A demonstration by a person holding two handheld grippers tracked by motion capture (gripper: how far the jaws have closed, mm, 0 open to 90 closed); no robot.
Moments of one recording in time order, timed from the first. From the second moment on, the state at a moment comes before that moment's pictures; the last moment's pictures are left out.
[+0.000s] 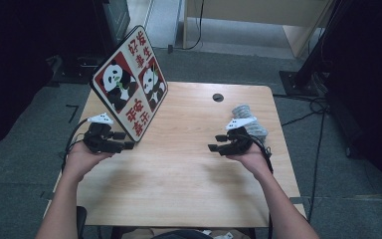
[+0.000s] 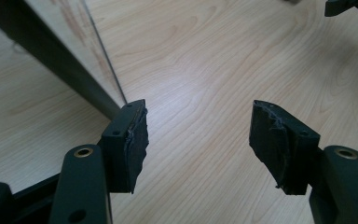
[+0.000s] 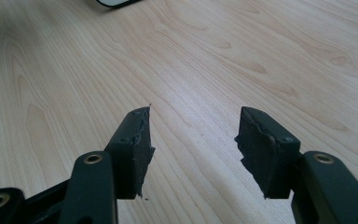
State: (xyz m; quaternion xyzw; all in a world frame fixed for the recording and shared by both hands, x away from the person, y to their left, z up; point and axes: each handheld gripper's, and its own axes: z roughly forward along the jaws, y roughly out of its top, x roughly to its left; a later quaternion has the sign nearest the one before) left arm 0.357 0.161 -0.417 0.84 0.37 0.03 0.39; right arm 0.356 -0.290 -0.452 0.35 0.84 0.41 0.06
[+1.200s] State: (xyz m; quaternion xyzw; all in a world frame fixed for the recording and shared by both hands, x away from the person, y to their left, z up) left arm 0.395 0.200 -0.353 0.82 0.42 0.07 0.38; right arm 0.354 -0.289 -0.454 0.35 0.85 0.39 0.05
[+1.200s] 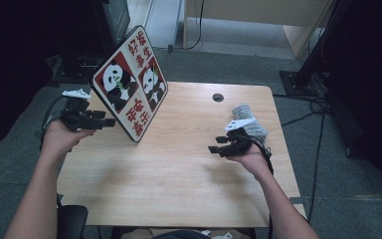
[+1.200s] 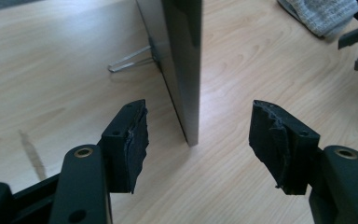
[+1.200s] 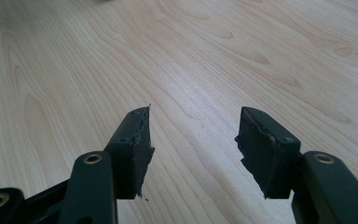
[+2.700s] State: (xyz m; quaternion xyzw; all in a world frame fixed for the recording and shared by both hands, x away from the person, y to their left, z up) left arm 0.502 0.172 -0.257 0.85 0.42 0.05 0.32; right arm 0.349 -0.289 -0.454 0.34 0.85 0.39 0.05
